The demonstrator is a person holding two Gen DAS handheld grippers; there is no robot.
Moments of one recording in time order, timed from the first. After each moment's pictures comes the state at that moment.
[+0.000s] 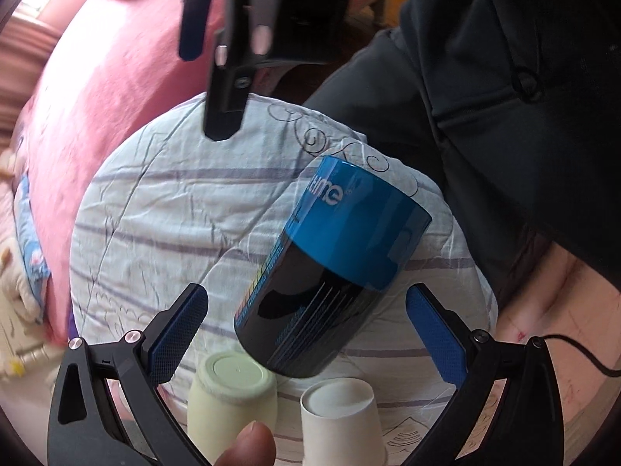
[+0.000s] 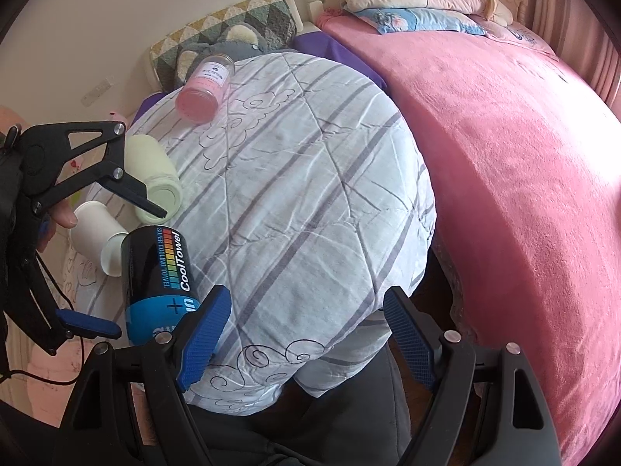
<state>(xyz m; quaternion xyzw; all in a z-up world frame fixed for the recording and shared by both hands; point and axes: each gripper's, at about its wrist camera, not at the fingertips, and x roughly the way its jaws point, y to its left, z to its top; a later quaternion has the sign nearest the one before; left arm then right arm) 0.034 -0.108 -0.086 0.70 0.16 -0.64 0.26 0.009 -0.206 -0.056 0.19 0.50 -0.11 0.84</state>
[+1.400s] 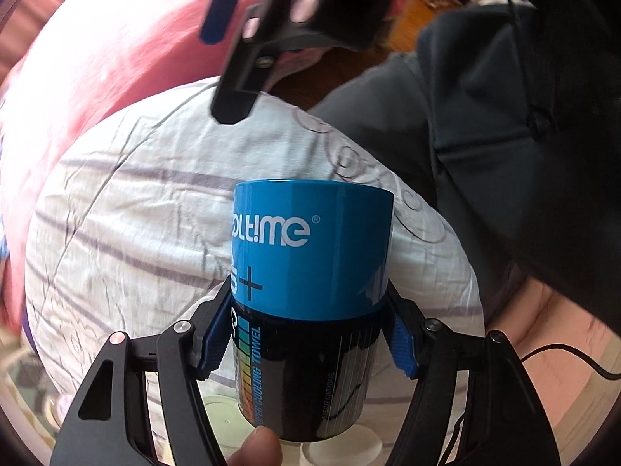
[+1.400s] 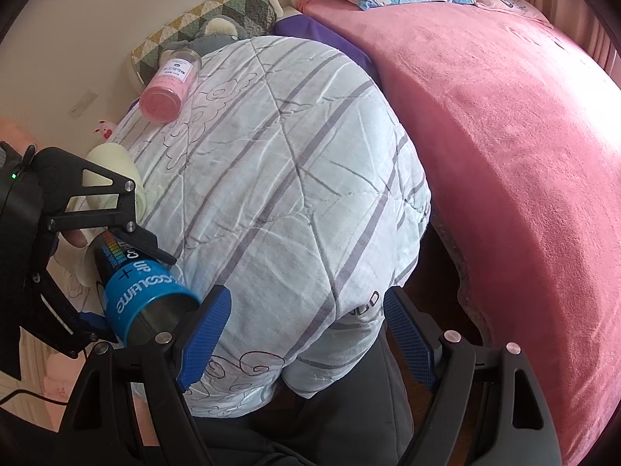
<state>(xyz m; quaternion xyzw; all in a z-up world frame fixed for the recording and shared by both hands) 0.052 -0.143 -0.107 0.65 0.26 -0.66 0.27 0.009 -0.243 -0.086 0.23 0.51 -0.10 0.82</state>
